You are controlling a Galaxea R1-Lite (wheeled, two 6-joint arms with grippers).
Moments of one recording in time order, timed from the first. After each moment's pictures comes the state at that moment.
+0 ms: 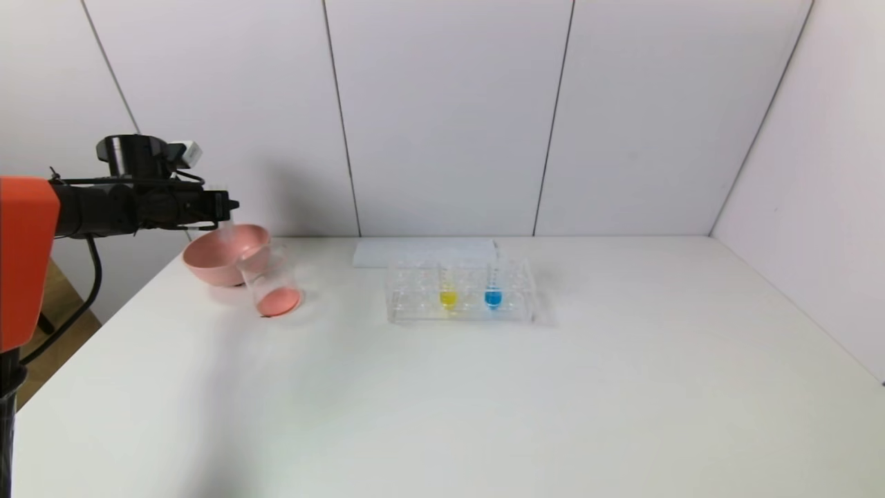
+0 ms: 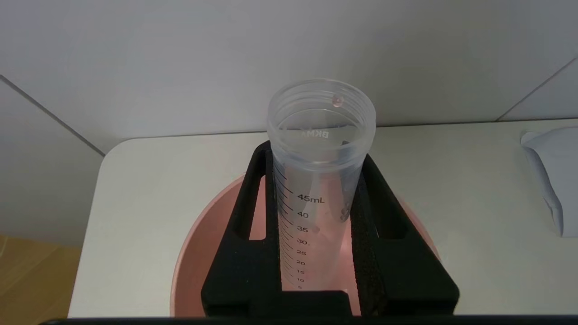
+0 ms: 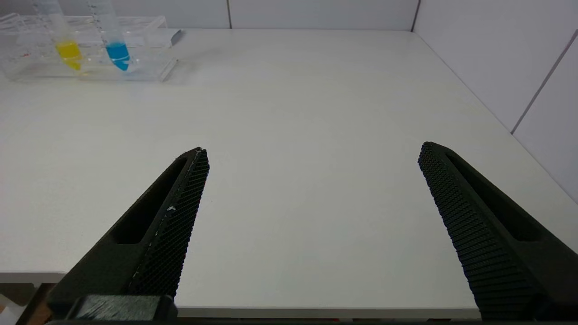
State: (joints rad) left arm 0.22 2.35 -1.92 -0.09 -0.30 0.07; right arm 0.00 0.00 0.00 0.00 0.00 0.00
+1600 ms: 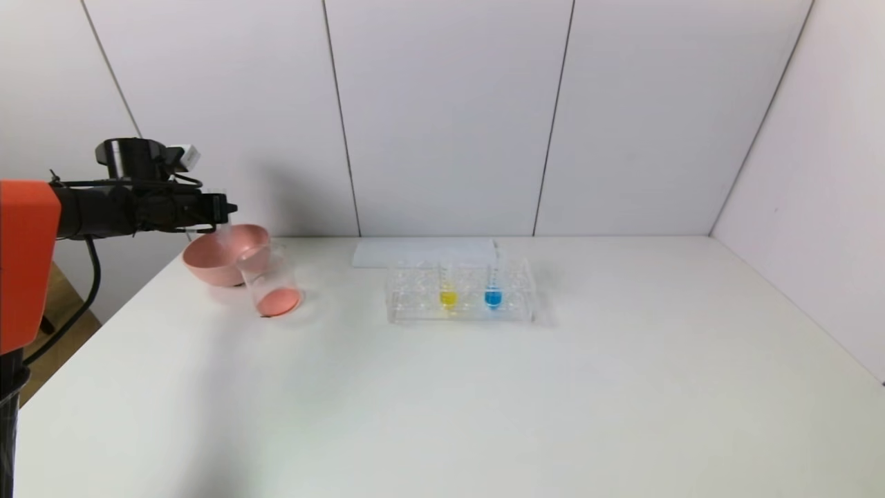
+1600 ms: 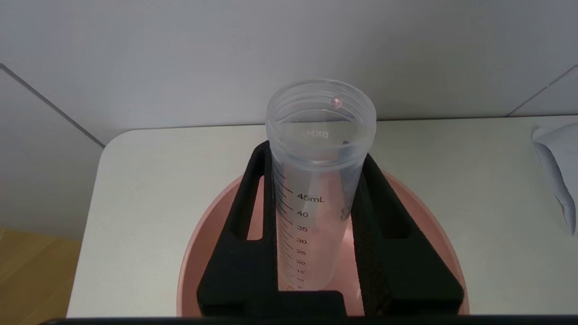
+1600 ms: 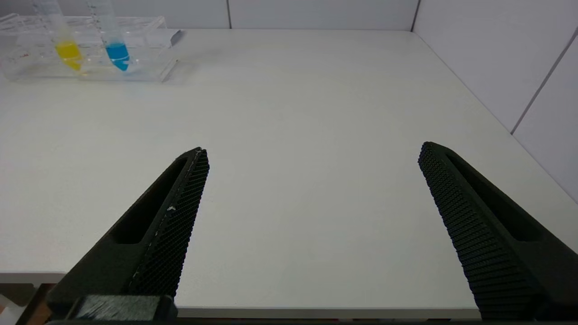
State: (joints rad) left arm 0.24 2.37 -1.94 -0.06 -0.31 0.06; right arm 0.00 0.00 0.00 0.00 0.00 0.00
